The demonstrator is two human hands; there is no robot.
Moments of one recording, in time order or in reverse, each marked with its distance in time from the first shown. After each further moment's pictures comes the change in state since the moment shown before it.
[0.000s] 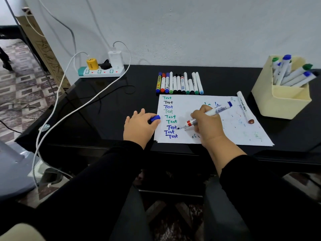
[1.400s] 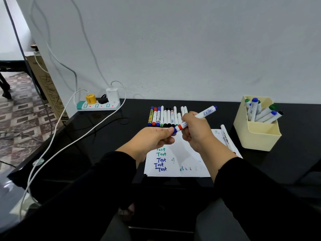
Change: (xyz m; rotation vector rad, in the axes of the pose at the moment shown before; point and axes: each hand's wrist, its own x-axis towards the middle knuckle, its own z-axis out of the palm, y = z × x) left_hand -0.010 0.081 -0.070 -0.902 -0.402 -0.006; right_hand 0.007 -0.090 0.005 0.154 -0.132 0.040
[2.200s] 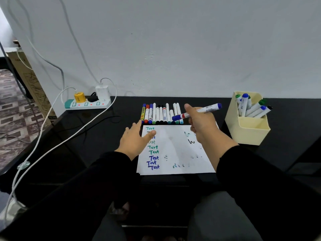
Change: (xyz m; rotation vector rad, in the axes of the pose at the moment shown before) left_hand 0.051 -0.049 -0.021 0.679 0.323 0.005; right_hand 0.019 -0.010 -0.025 -0.118 0.257 0.034
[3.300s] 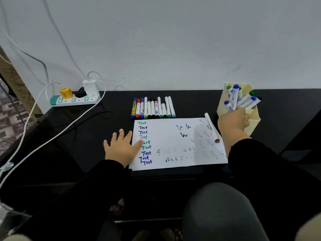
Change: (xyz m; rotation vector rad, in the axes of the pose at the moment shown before) left_hand -0.002 -0.030 0.028 0.511 -0.061 -0.101; right_hand 0.053 0.014 -0.086 -0.607 0.633 0.017
